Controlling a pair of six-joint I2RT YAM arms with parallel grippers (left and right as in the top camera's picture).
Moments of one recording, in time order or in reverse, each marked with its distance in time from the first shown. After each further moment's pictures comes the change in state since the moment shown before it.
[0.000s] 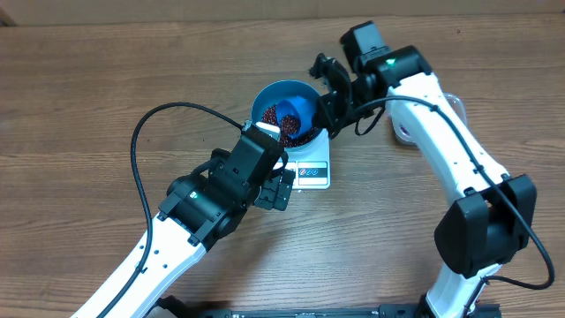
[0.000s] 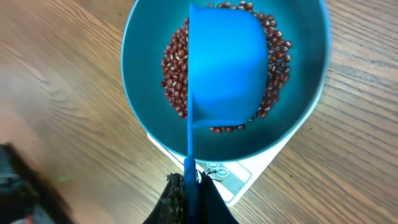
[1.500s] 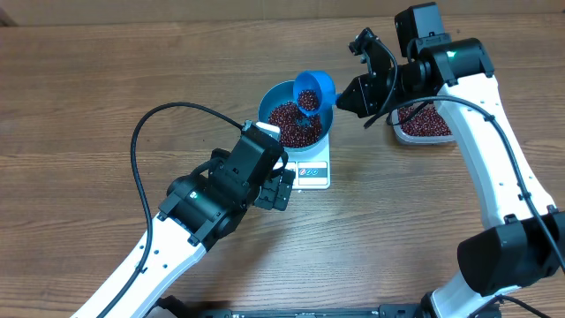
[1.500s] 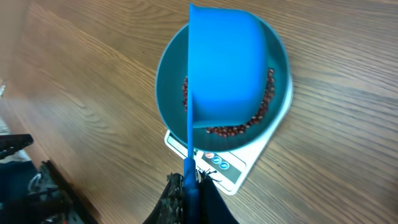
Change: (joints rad) left arm 0.000 0.000 0.000 0.000 0.000 0.000; right arm -0.118 -0.129 0.031 -0.060 -0.085 0.003
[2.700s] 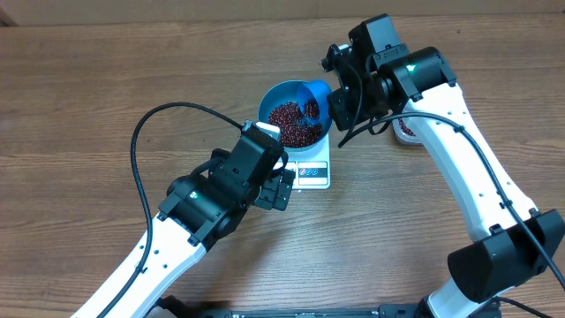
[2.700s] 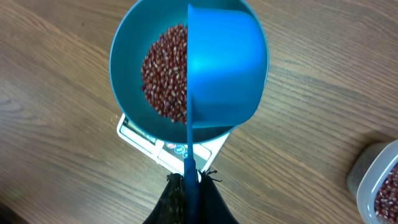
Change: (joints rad) left arm 0.000 0.000 0.000 0.000 0.000 0.000; right arm 0.169 -0.003 0.000 -0.007 0.338 0.041
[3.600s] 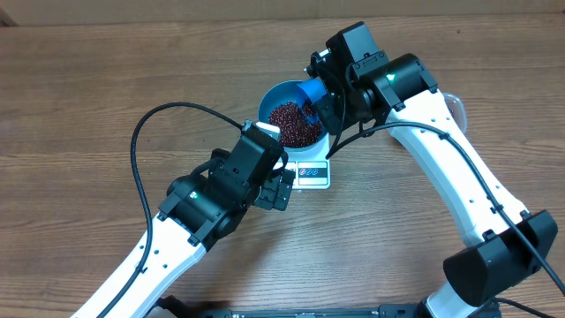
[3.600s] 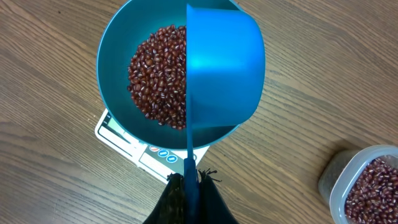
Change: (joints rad) left arm 0.000 0.000 0.000 0.000 0.000 0.000; right arm 0.082 0.000 0.000 0.022 0.151 -0.014
